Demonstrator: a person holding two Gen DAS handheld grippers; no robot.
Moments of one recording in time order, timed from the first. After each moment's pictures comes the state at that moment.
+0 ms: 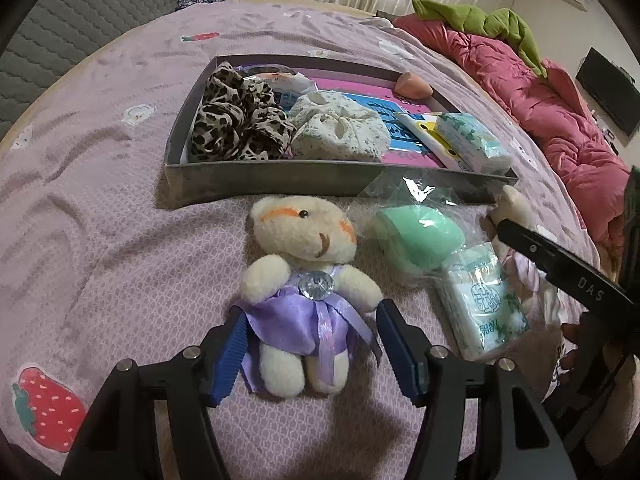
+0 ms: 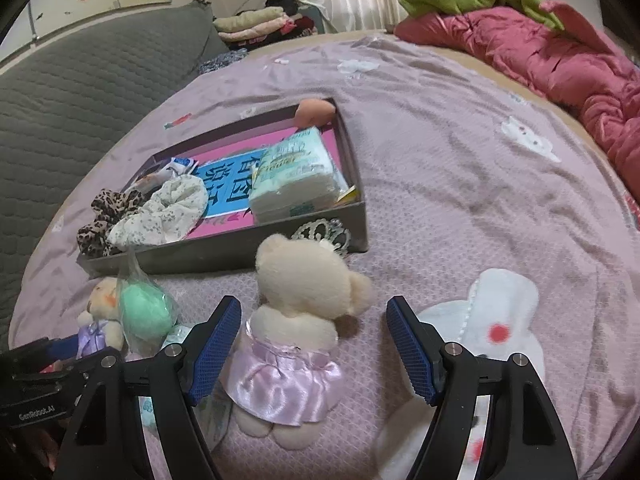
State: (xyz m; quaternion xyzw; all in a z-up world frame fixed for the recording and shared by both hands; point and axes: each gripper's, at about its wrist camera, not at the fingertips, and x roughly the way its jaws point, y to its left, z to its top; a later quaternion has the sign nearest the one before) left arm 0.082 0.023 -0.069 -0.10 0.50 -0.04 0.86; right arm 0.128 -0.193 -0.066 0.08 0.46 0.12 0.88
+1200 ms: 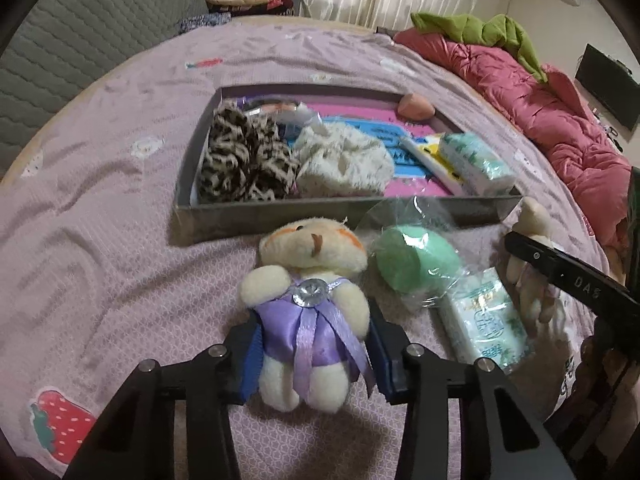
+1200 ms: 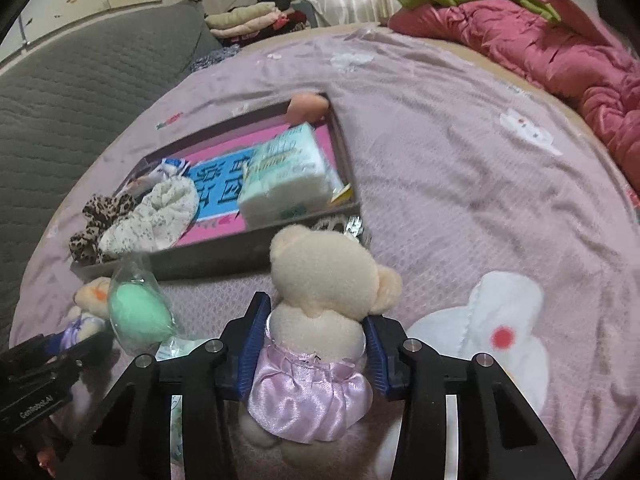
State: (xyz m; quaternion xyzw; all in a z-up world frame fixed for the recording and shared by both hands) left arm 0.085 0.019 -0.054 -0.07 0.47 -0.02 0.88; right arm 0.131 -0.198 -0.057 0.07 0.45 0.11 0.88
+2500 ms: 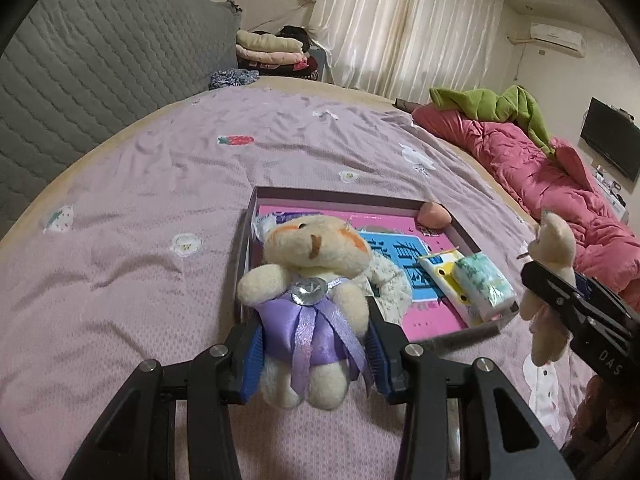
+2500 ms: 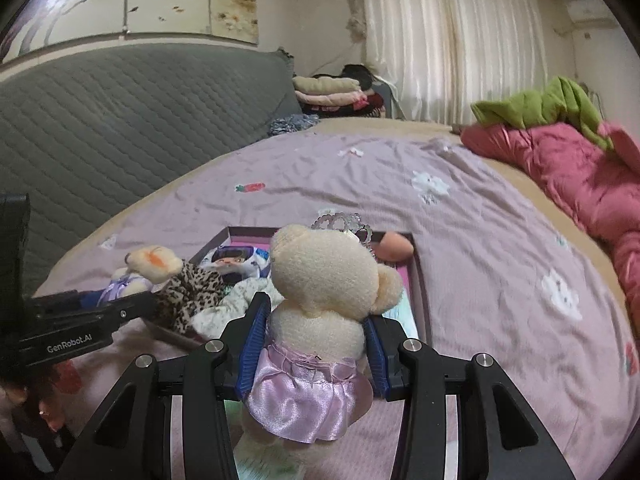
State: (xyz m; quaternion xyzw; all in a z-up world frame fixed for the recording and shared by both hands) left arm 0.116 0.056 0.002 -0.10 0.36 0.01 0.93; right arm 0.138 -0.140 0.025 -0.02 0.30 0.22 0.93
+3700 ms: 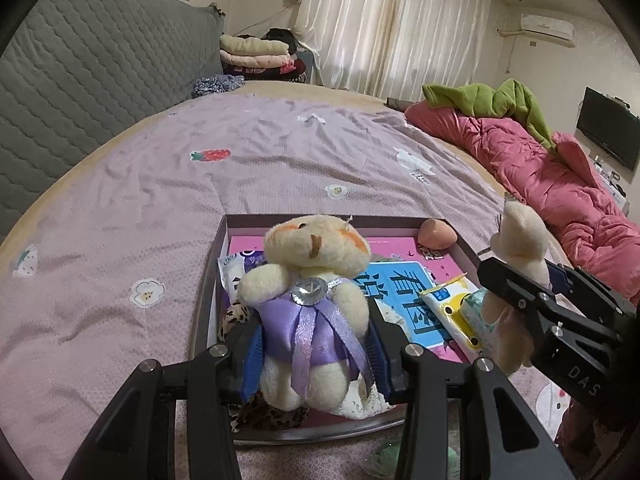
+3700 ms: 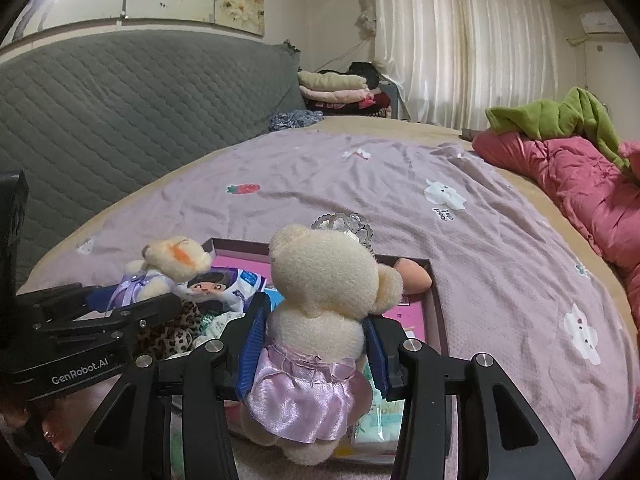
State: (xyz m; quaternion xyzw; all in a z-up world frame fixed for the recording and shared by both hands) left arm 0.179 0.046 -0.005 -0.09 0.36 0.00 0.93; right arm 0.207 -0.114 0.009 -0.03 0.31 0.22 0.93
